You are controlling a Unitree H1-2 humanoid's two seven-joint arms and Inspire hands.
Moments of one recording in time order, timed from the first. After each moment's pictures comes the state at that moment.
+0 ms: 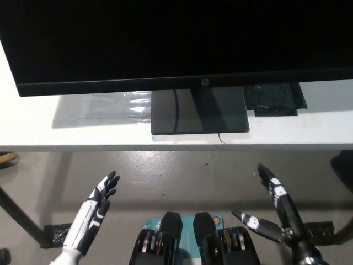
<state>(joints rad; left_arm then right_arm) 0.01 0.20 -0.07 0.13 0.06 -0.40 -0.08 -0.09 -0.12 0.15 0.30 -0.07 -0.39 -0.02</state>
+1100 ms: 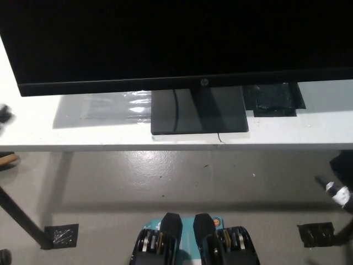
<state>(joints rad) -0.04 0.32 0.27 -0.41 -0.09 -0.40 -0.09 -0.03 -0.36 0.03 -0.21 -0.20 -0.42 -0.35</state>
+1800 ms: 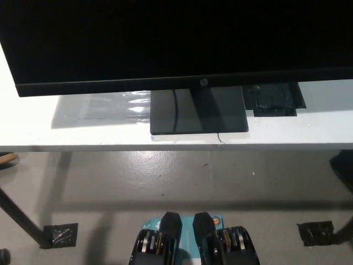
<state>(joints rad) -0.24 0.48 0.37 -0.13 -0.12 -0.38 -0.10 -0.18 -0.44 -0.17 0.01 -0.06 -0.43 -0.27</state>
